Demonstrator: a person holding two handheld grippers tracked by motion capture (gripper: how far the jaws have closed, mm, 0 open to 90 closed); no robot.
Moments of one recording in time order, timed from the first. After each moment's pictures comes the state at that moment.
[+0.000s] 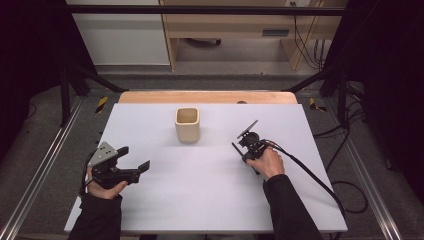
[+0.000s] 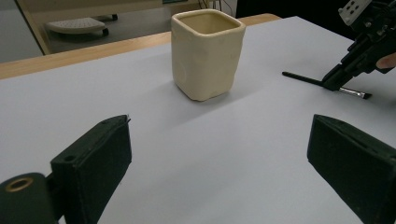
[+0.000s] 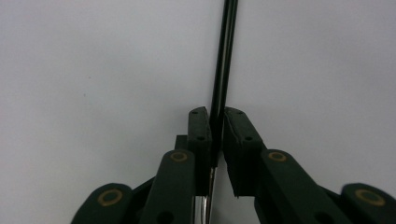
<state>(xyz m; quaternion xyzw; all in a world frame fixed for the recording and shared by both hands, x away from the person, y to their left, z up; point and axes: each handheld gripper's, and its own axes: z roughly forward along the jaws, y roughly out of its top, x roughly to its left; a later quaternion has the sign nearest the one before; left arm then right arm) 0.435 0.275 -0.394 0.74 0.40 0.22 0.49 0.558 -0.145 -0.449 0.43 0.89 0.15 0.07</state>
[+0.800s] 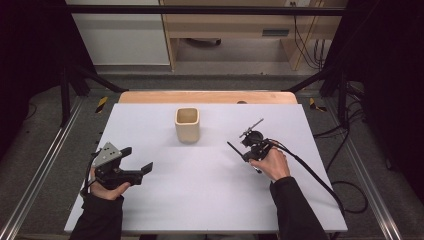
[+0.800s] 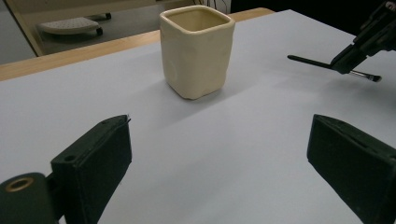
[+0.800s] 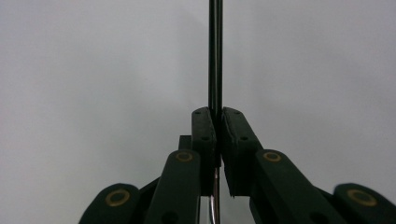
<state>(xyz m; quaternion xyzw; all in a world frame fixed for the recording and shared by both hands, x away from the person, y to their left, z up) 0.434 0.267 -0.394 0.76 0.39 0.22 0.48 0.538 -0.150 -0.421 0.40 0.89 0.20 0.07</state>
